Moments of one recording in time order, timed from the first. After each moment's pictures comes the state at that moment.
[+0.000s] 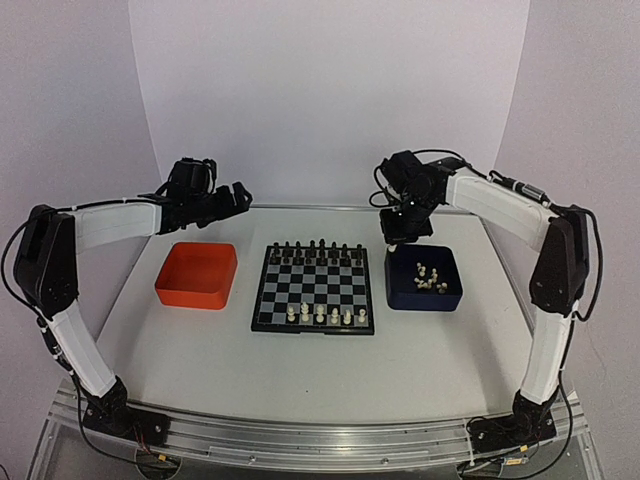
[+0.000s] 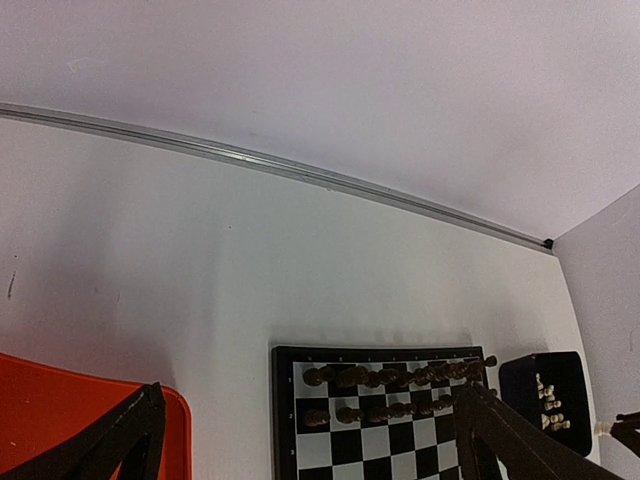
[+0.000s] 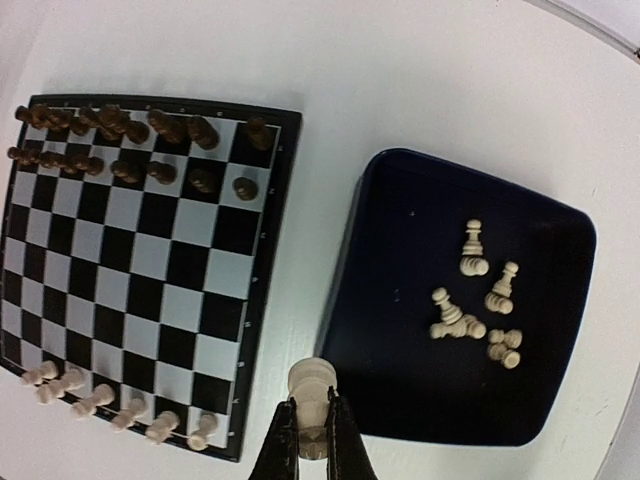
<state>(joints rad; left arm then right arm) -0.40 1.71 1.27 -0.04 -0.01 -0.54 0.62 1.96 1.86 -1.03 0.17 0.41</state>
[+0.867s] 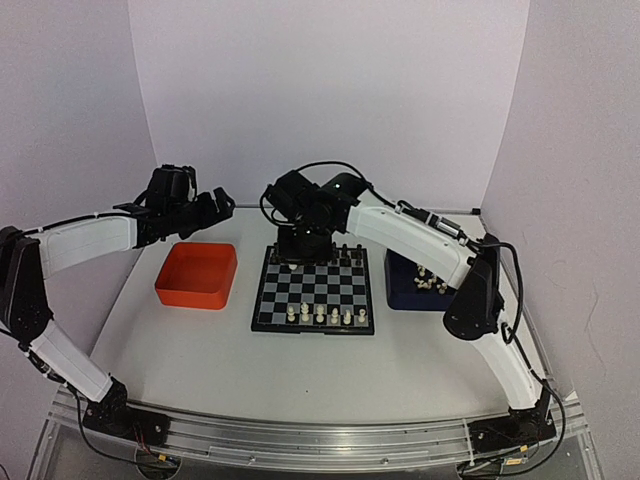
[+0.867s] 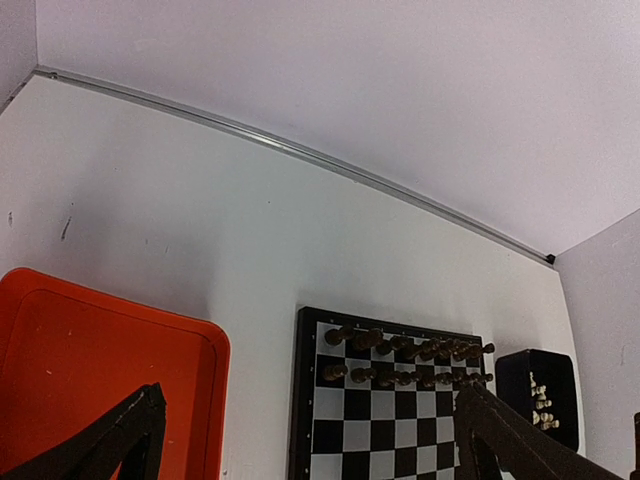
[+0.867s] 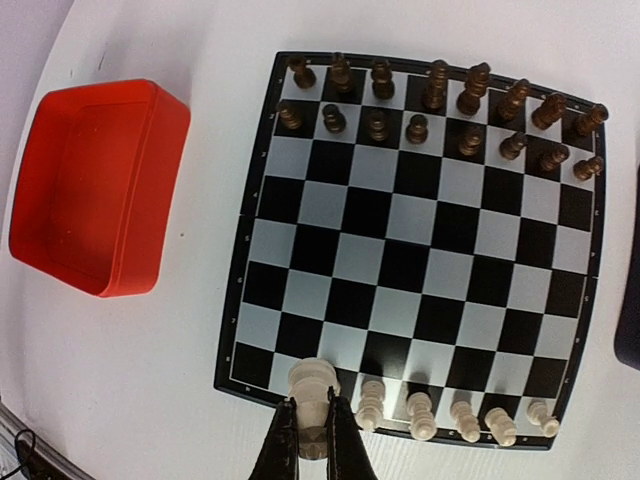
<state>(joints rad) -0.40 1.50 1.10 -0.09 -0.07 -0.62 0.99 2.42 2.54 -1.17 0.23 0.80</state>
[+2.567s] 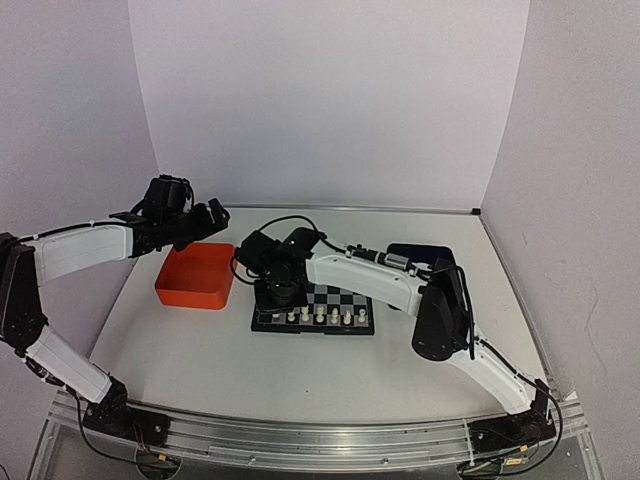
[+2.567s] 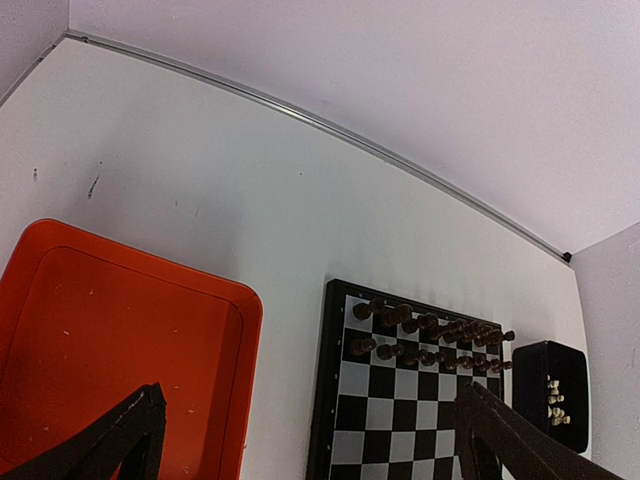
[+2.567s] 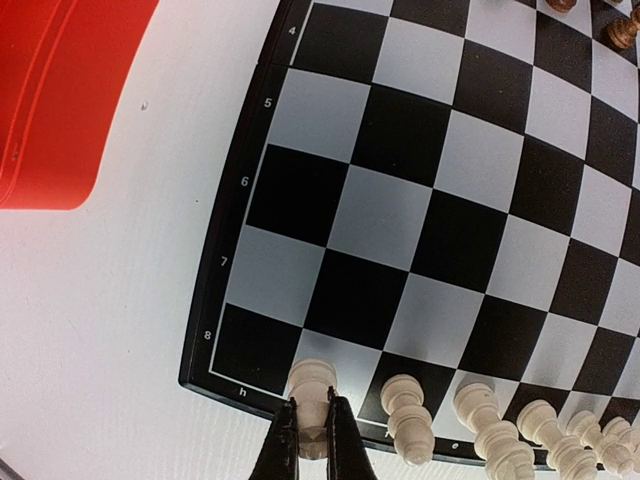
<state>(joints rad) -0.40 1.45 1.02 -0.11 -0.10 -0.66 1.09 2.63 2.56 -1.13 0.20 0.80</state>
